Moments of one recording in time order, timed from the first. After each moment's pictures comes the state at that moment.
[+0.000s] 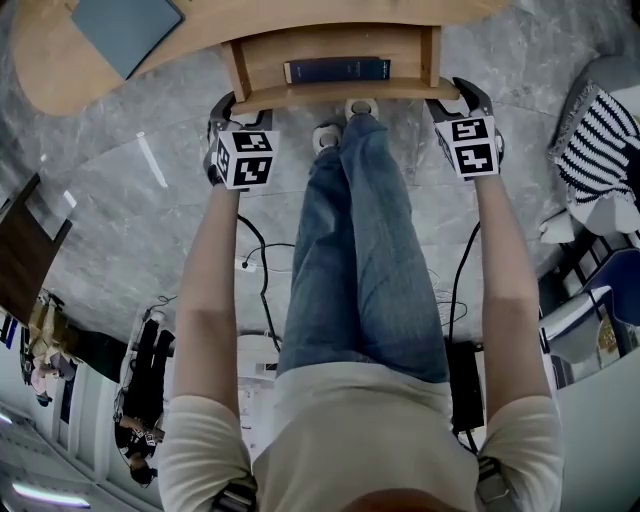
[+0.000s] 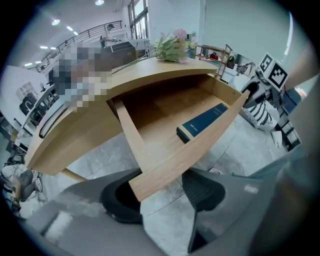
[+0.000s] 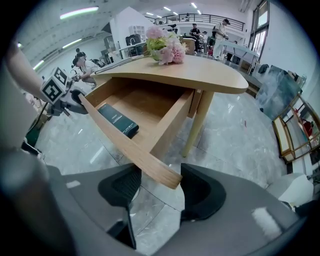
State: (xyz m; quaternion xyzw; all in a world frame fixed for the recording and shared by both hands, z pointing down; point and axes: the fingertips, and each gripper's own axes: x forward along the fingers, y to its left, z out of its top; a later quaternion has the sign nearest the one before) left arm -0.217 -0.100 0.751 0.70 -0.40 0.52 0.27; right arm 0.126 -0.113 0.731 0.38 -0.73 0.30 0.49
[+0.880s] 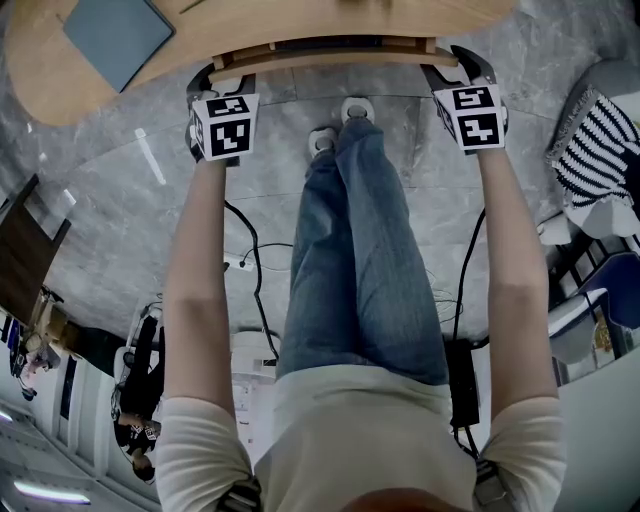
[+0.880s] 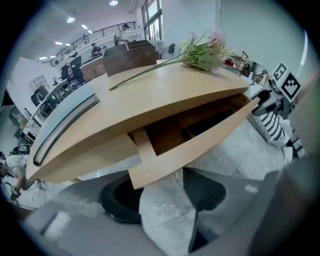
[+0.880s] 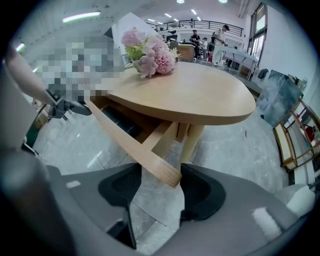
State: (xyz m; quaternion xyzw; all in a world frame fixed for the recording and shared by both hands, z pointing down) left arm -0.225 -0.187 0.746 0.68 -0.46 0.49 0.29; right arm 0.121 -0.196 0.727 0.38 -0.75 0.28 0.47
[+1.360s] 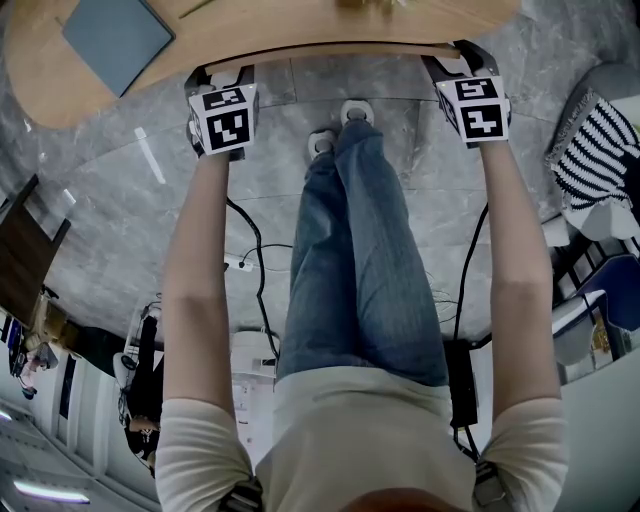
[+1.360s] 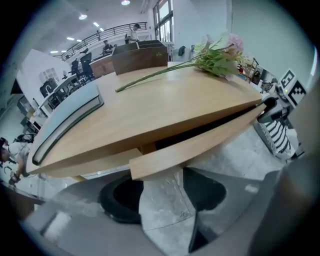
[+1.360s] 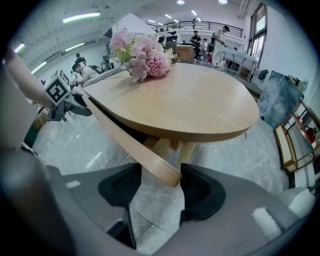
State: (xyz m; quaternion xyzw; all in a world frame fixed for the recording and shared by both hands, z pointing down) left arm -0.226 -0.211 0.746 0.67 -0.49 0.47 0.31; right arm 0.122 -0.223 0.727 0.39 -0.75 0.27 0.47
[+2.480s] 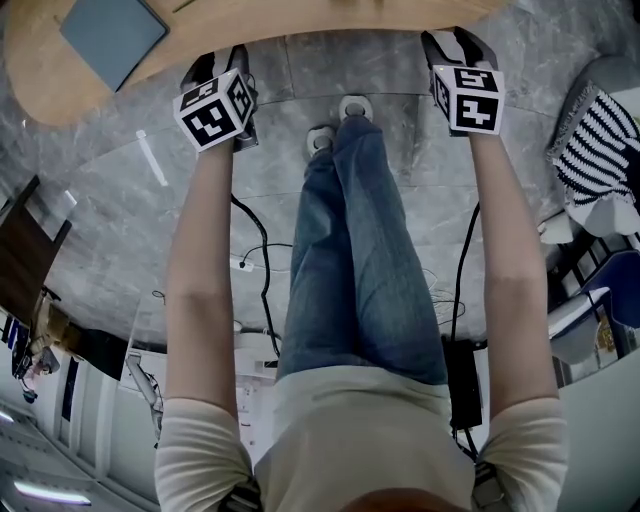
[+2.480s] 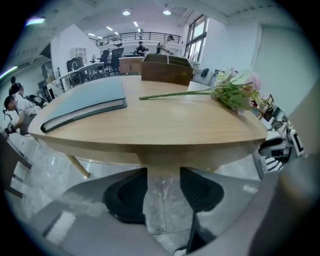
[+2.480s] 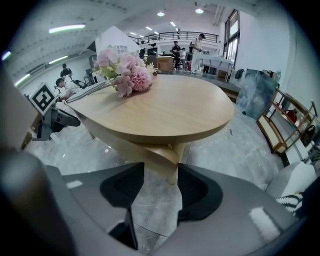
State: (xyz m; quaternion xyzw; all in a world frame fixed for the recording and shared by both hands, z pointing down) left arm -0.219 -0.225 0.724 0.65 -0.57 0.33 0.38; right arm 0.132 -0.234 0.714 0.49 -0.72 0.28 0.40
